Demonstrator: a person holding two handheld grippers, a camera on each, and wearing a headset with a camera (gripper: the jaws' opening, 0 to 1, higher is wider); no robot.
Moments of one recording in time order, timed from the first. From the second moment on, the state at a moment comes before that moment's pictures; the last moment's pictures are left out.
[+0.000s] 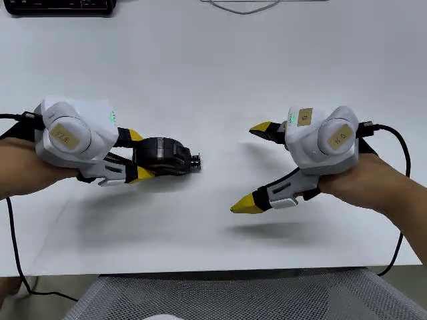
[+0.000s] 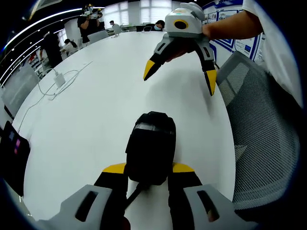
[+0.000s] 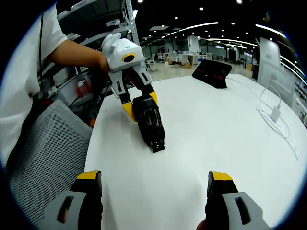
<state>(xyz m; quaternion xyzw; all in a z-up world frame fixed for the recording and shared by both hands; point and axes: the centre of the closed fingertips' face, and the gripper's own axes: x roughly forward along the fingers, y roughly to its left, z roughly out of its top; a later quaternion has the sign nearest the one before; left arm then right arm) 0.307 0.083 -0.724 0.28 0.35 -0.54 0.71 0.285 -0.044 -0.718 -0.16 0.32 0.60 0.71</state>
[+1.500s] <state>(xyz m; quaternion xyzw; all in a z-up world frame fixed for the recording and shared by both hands) 0.308 0.083 -0.727 0.32 0.34 -0.55 0.70 0.305 0.009 -0.744 -0.19 0.26 0.64 0.69</state>
